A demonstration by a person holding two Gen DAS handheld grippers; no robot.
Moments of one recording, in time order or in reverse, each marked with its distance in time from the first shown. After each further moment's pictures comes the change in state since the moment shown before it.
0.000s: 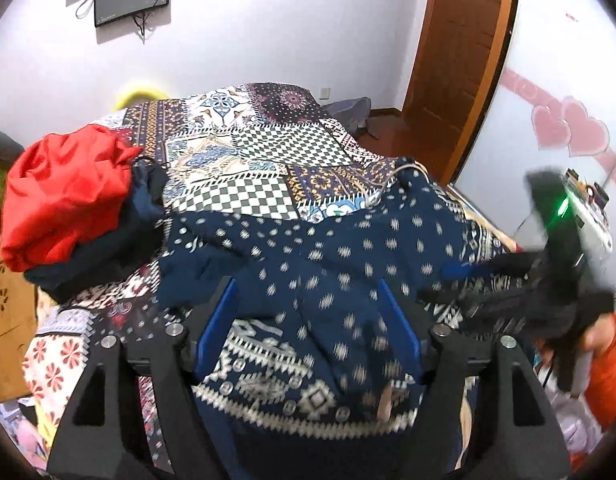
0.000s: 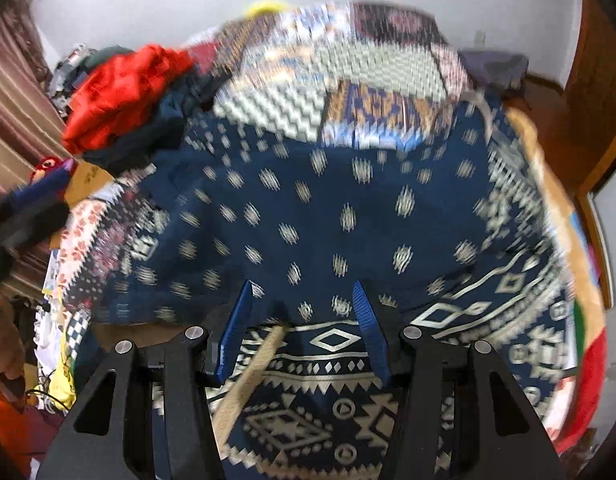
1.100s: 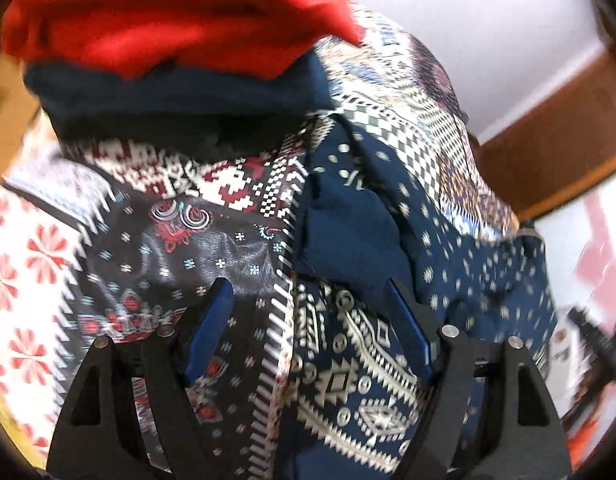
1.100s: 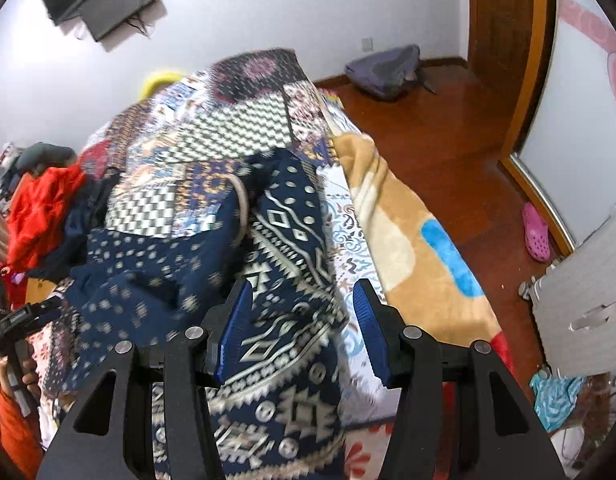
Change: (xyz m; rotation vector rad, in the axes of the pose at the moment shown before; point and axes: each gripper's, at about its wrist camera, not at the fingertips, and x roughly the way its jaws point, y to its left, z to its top) left arm 0.086 0.193 -0.045 -0.617 0.209 -0.015; right arm -0.073 -0.144 0.021 0.285 -0.160 -0.169
